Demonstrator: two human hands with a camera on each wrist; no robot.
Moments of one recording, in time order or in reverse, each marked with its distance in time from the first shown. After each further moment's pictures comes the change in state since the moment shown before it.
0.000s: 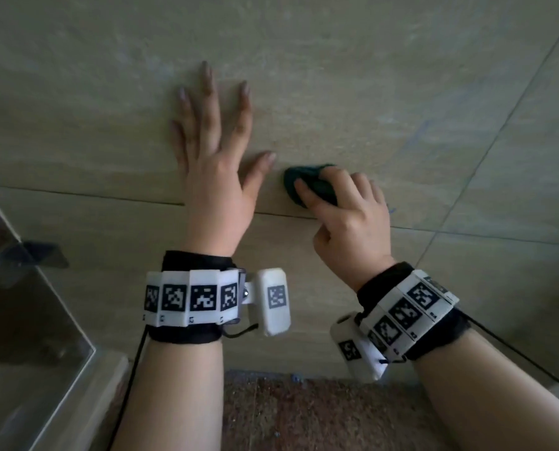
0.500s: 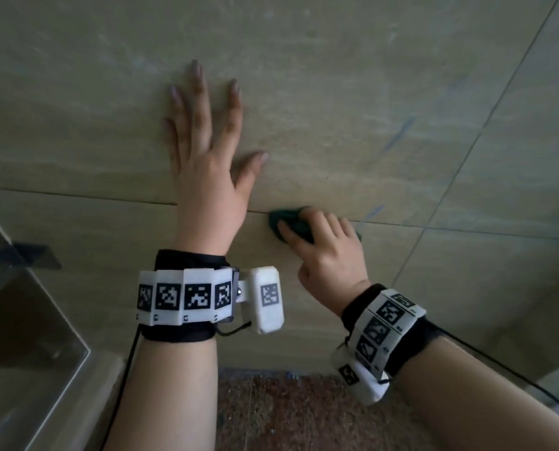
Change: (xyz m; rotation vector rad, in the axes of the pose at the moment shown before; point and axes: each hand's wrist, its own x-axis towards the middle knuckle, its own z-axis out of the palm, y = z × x) left_hand 0.002 0.006 -0.001 -0.011 -0.016 -0.007; right_hand -0.037 -0.008 0.014 0.055 -0.137 -0.030
